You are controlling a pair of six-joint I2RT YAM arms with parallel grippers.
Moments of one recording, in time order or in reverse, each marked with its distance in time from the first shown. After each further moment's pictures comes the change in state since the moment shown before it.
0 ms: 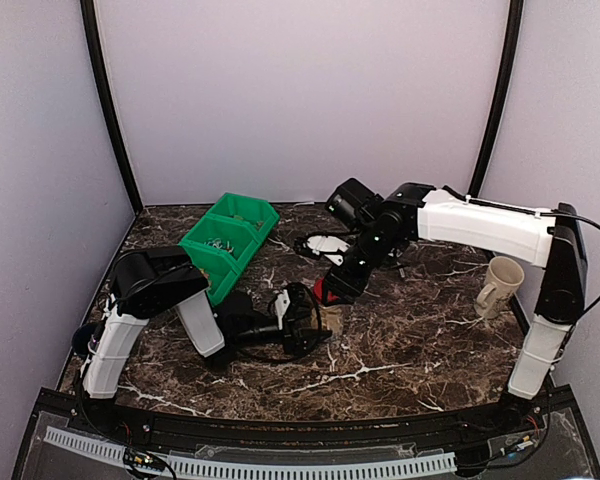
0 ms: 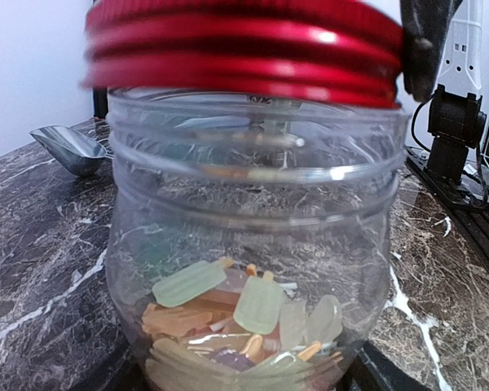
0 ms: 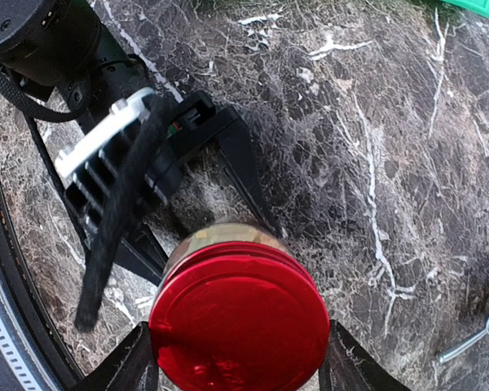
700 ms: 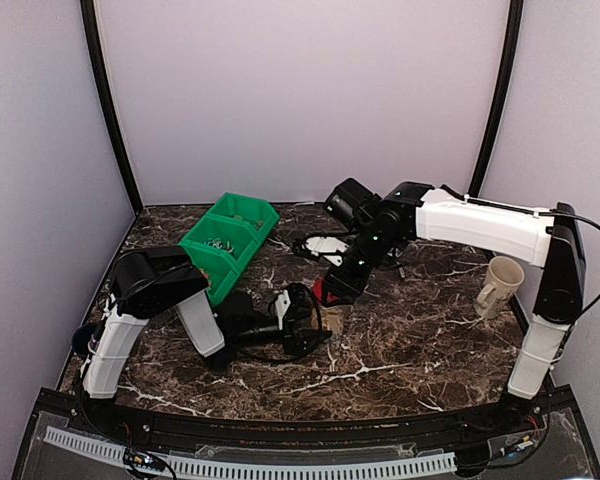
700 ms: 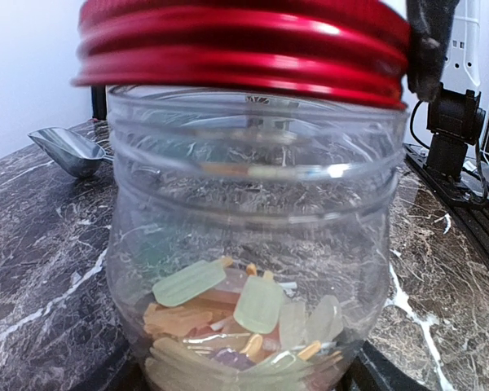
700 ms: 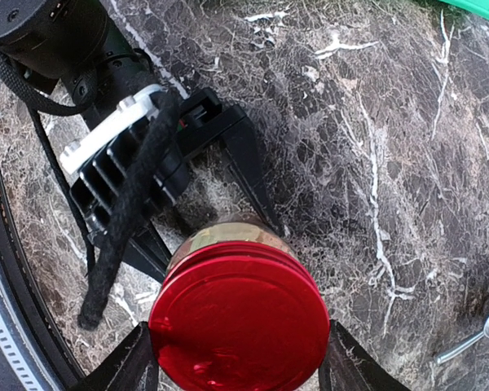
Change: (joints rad) left arm 0.000 0.000 0.002 -0.004 0.005 0.014; right arm 0.005 0.018 0.018 -0.016 -0.003 -0.019
